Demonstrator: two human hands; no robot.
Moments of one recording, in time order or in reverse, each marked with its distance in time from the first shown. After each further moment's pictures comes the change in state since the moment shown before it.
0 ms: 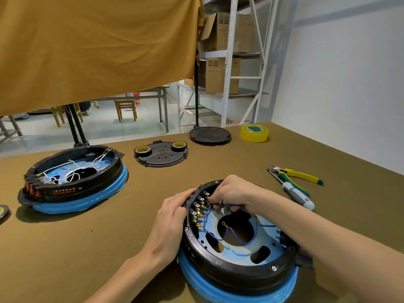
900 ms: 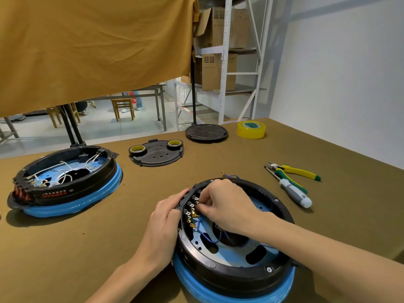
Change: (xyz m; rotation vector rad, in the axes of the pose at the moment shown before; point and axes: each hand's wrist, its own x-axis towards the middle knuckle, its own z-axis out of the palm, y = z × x) left_hand -0.002 -0.001 0.004 -0.025 0.028 0.004; right_hand -0.030 0.009 0.027 -0.580 0.347 -0.528
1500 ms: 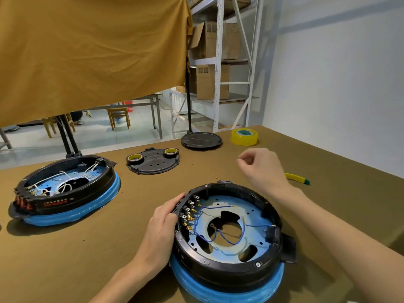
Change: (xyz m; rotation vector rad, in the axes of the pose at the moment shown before) left_hand 0.001 -0.001 -0.002 0.055 -0.027 -0.038; right_hand 0.018 0.076 -0.064 0.082 0.481 0.205
